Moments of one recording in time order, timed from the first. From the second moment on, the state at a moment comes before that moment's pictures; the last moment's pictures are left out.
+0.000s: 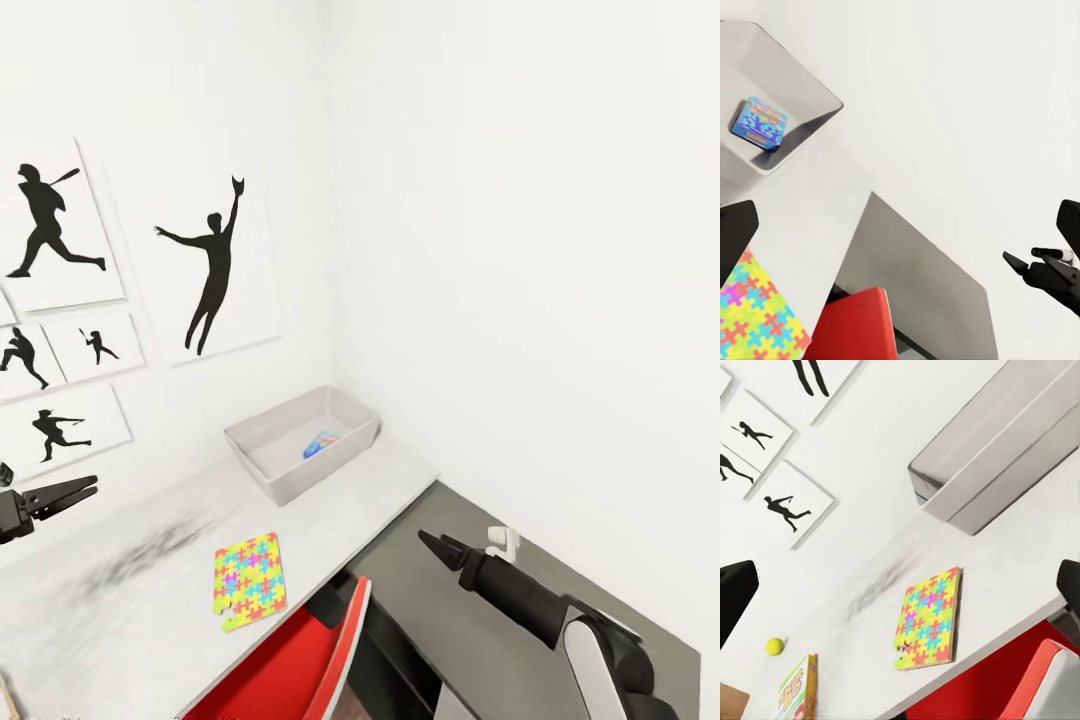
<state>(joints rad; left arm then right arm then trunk) -0.34 0.57 0.57 -1.31 0.40 1.03 -1.29 -0.12 0.02 -0.15 -1.58 -0.50 0.70 0.69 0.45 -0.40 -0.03</state>
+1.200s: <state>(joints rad) -0.34 0.57 0.57 -1.31 0.40 1.03 -1.29 -0.12 0.01 -0.16 -1.58 -0.50 0.71 0.69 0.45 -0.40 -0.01</state>
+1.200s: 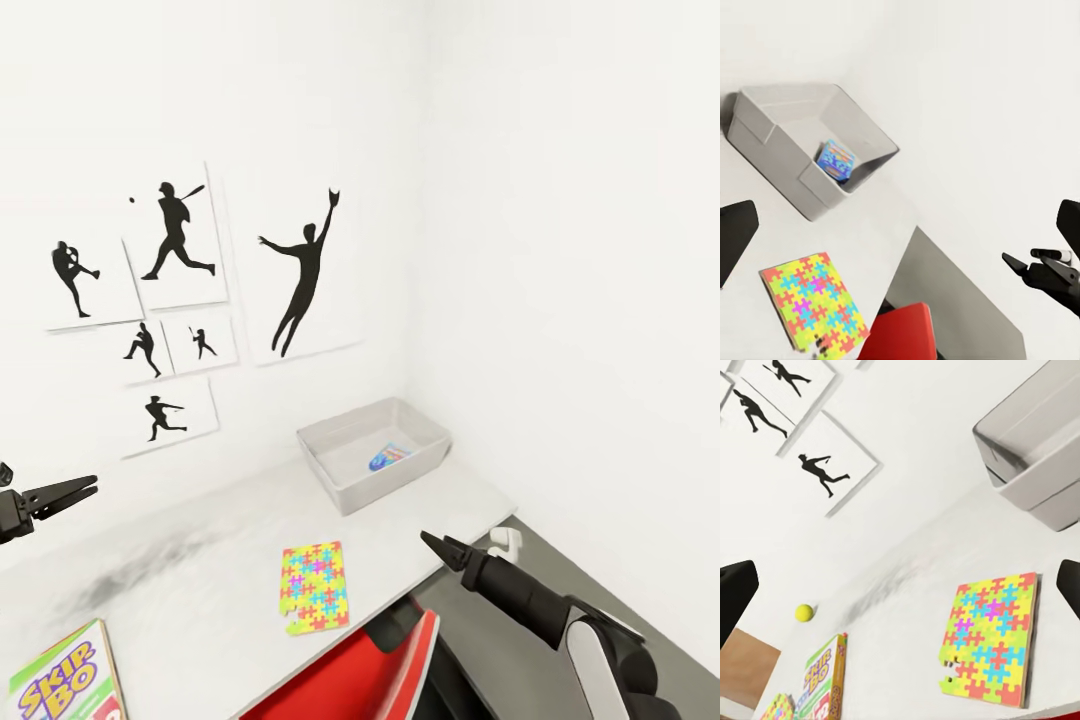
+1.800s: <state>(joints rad) -0.34 0.57 0.57 -1.31 0.40 1.03 -1.29 -0.12 0.01 -0.16 -1.58 -0.50 0.71 0.69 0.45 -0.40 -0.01</state>
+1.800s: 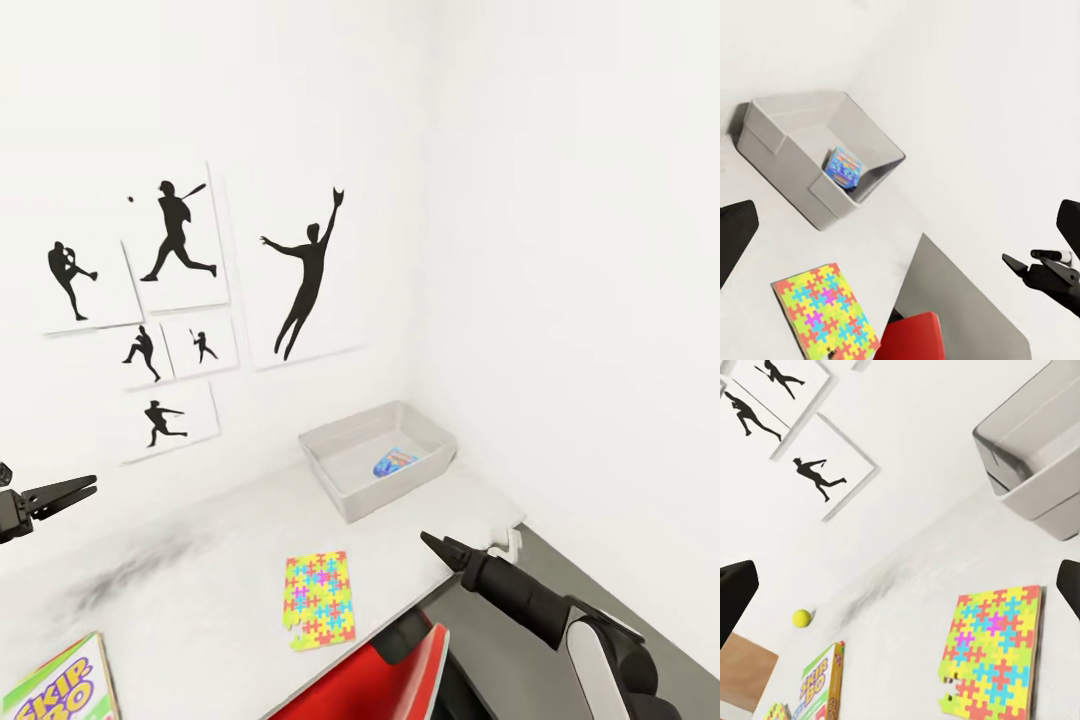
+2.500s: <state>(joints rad) -0.34 0.57 0.57 -1.30 0.40 1.03 -1.29 -0.12 0.01 -0.16 -1.58 -0.50 0.71 0.69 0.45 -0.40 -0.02</state>
